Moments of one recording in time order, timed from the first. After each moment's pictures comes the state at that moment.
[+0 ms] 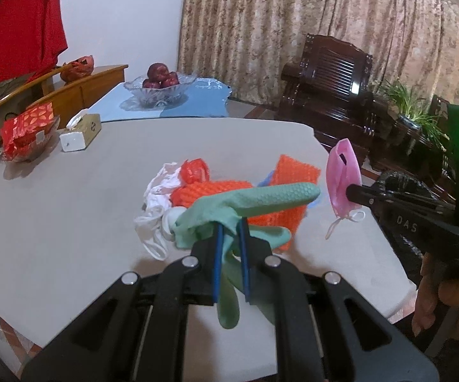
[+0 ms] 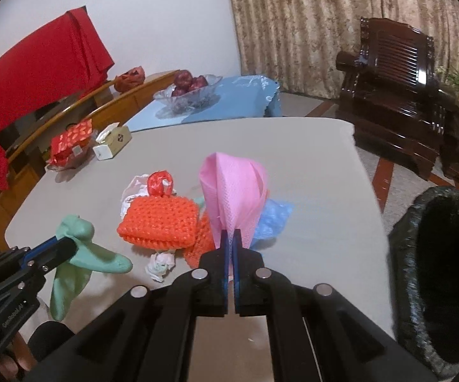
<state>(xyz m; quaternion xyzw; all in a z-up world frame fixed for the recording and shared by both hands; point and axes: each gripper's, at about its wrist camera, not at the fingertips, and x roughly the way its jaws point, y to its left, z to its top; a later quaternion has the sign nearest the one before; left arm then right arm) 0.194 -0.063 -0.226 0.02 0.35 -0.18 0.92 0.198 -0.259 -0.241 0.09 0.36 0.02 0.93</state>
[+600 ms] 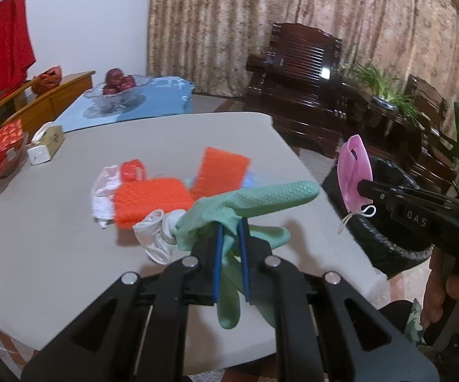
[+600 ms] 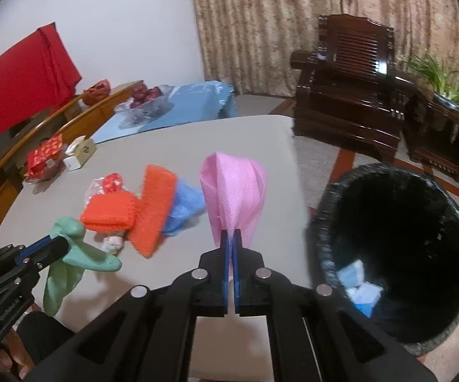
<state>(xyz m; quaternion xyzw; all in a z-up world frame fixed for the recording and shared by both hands) 0.161 -0.143 -0.220 0.05 0.35 -0.23 0.90 0.132 -0.340 -0.233 0.10 0.35 -0.06 0.93</state>
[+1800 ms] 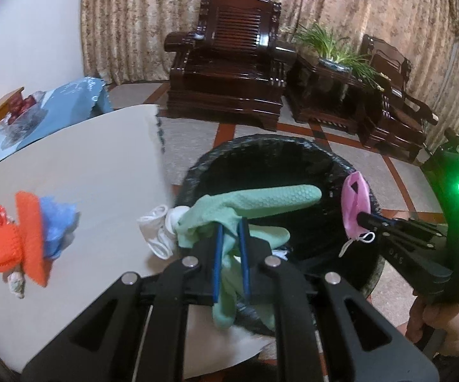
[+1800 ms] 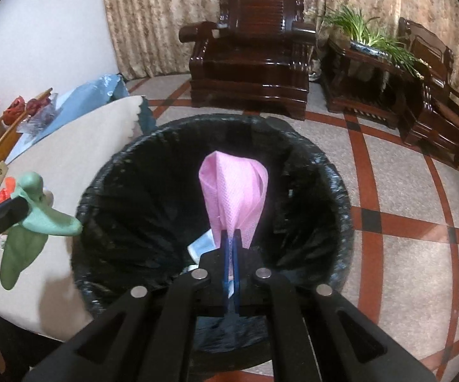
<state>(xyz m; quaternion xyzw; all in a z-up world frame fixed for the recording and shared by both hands) 0.132 -0.410 -0.233 0.10 0.39 -0.32 0.86 0.044 -0.583 -0.284 0.15 0.41 -0.20 0.88</state>
